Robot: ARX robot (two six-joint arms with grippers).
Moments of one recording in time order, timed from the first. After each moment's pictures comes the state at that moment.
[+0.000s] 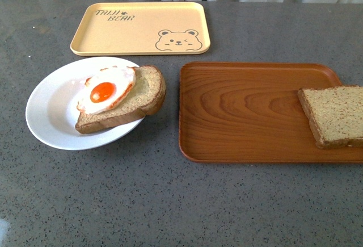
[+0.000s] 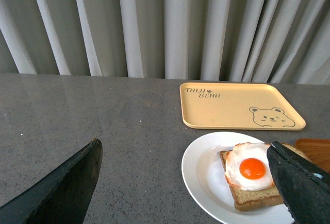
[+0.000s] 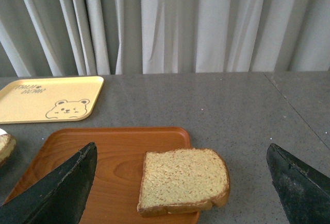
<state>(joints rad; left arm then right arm) 0.00 0.02 0.02 0.00 0.00 -0.01 0.00 0.00 0.02 0.00 0.00 0.00</state>
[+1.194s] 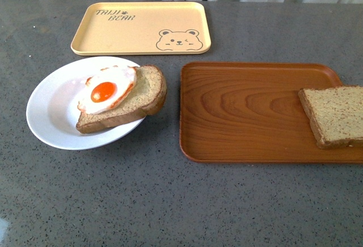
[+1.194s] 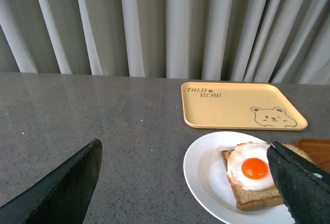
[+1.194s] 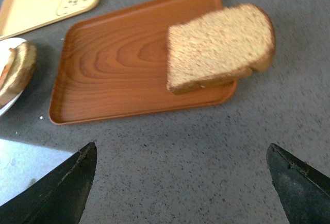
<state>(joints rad) 0.00 0.02 0.02 0.00 0.00 -0.01 -0.38 0.65 0.31 -0.28 -0.42 0.09</state>
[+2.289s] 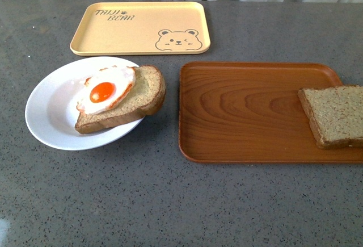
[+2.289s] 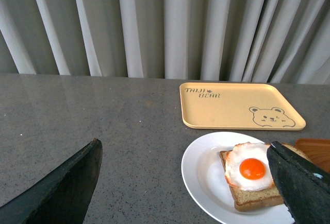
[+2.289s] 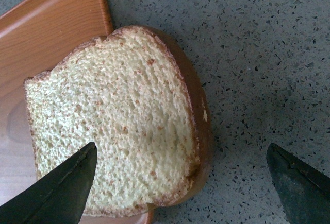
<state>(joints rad) 0.00 0.02 0.02 0.00 0.00 -0.01 -0.34 1.83 0.68 0.30 -0.32 0.14</state>
